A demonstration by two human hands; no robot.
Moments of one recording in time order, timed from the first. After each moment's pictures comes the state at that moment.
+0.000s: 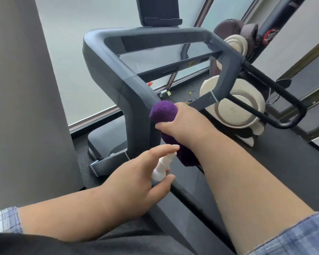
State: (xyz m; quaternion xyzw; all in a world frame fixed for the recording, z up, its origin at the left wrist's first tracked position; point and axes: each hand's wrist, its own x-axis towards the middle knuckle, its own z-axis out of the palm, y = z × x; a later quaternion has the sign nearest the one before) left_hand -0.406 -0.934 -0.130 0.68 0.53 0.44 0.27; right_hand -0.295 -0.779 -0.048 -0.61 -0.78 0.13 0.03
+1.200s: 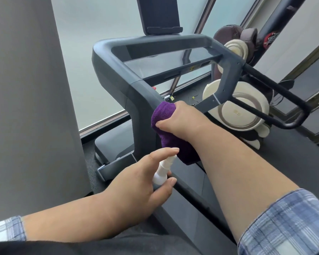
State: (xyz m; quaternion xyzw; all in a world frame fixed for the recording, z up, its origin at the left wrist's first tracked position) left_hand -0.409 -0.956 -0.135 0.68 0.52 0.45 0.25; right_hand -0.312 -0.780 -0.043 -0.63 -0.76 0.14 0.00
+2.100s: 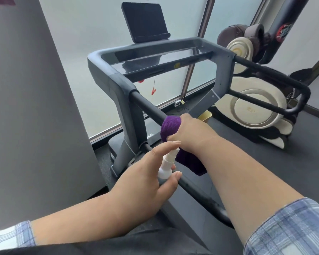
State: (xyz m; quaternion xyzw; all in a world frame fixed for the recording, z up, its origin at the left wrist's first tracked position) left_hand -0.248 -1.034 -0.098 0.67 0.58 0.43 0.18; right_hand -0.142 -0.861 -0.046 -0.60 -0.79 0.14 0.00
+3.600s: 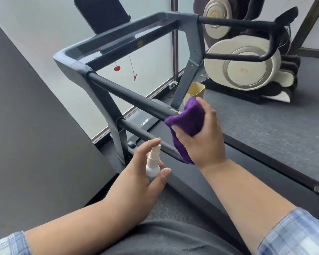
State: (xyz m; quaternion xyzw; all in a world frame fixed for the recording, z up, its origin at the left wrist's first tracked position) left_hand -0.089 -1.125 -0.122 0.65 0.63 0.36 0.22; right_hand 0.073 -0.987 -0.141 -0.45 -0.68 0.22 0.54
